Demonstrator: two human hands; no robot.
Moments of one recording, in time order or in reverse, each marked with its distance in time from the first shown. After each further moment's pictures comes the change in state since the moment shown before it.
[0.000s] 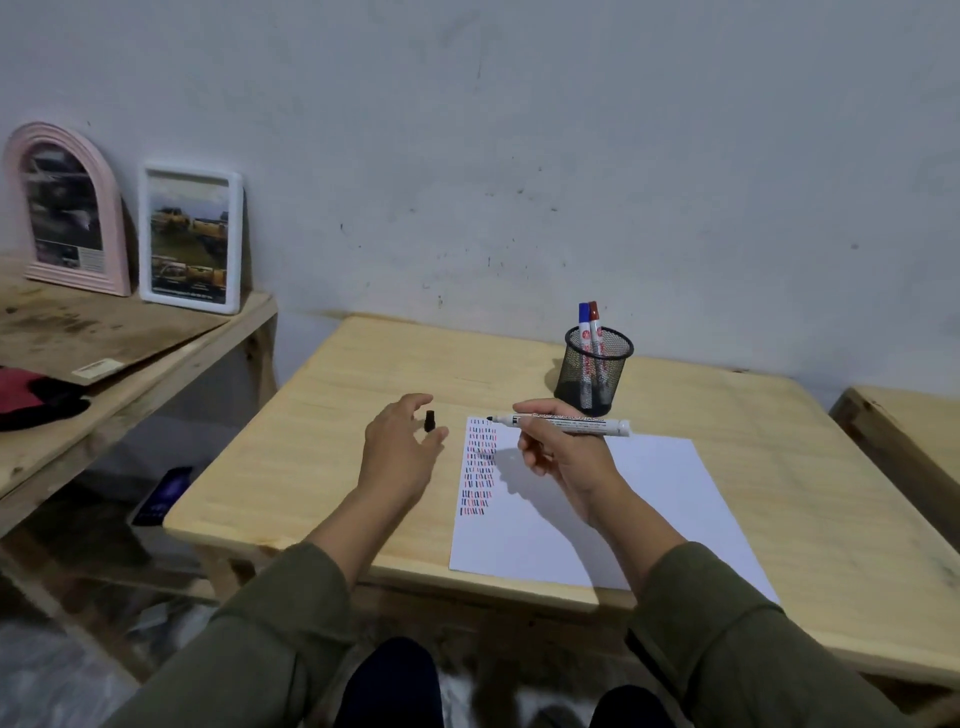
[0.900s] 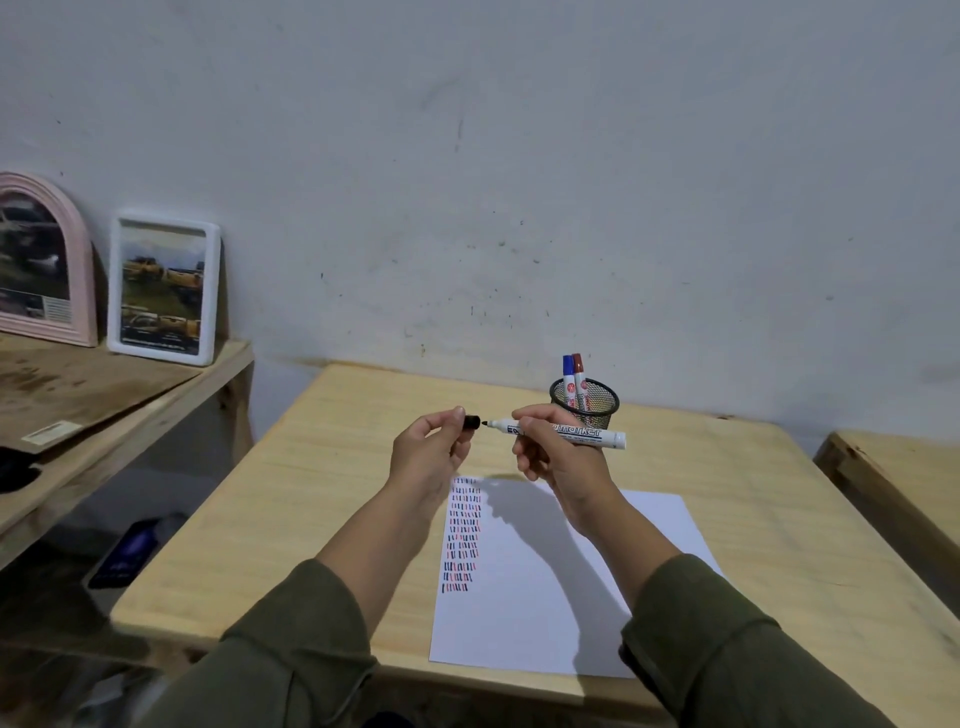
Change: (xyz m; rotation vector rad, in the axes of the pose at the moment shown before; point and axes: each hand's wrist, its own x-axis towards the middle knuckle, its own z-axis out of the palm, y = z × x) left_hand 0.046 0.070 0.018 -1.147 -0.104 -0.409; right_hand 0.046 -0.036 -0.007 0.027 0.054 -0.086
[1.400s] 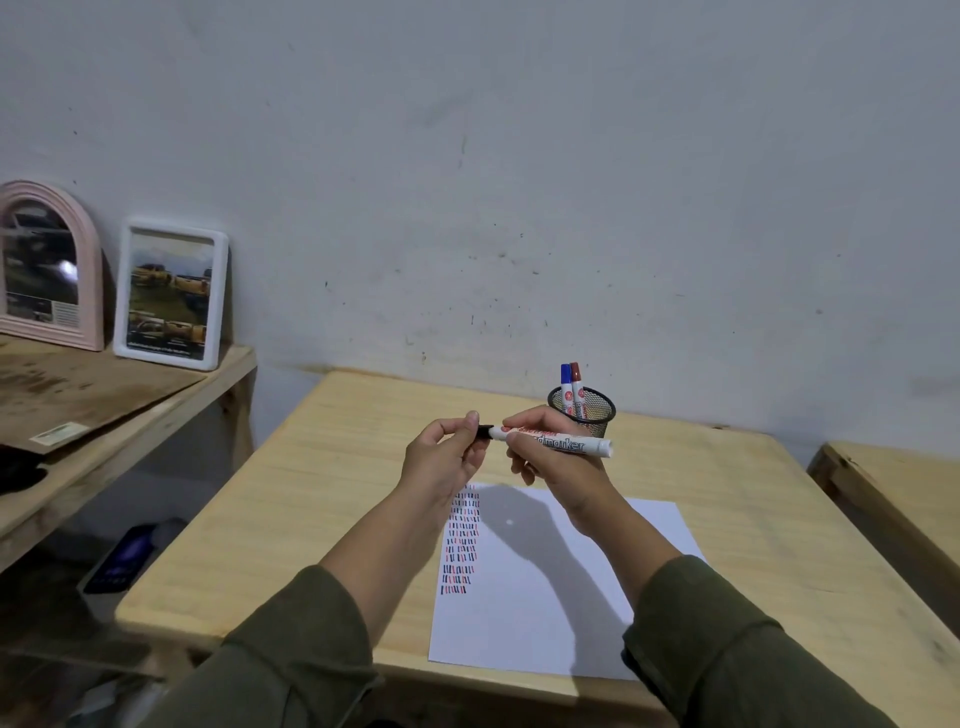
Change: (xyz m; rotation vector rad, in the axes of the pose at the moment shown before) left_hand -0.014 0.001 0.008 -0.070 -0.074 -0.014; right_hand -0.010 -0.013 0.001 -0.183 -0.086 -0.100
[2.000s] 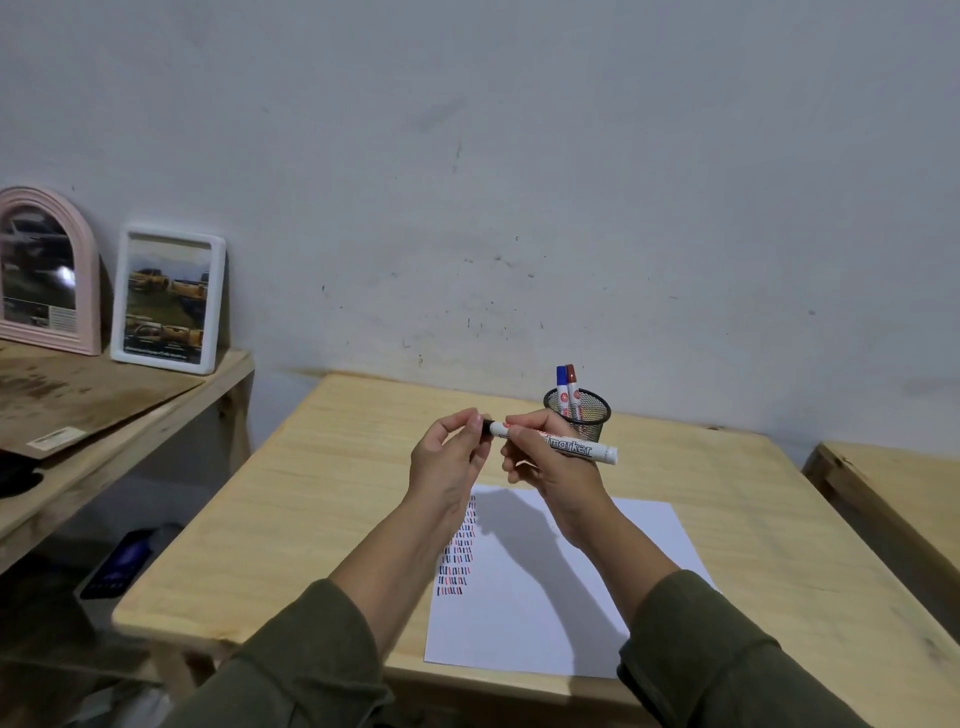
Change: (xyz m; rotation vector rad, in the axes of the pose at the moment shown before) left_hand -0.011 -0.004 0.012 -0.140 -0.020 0.082; right_hand -0.007 -0.001 0.007 0.219 0.034 0.069
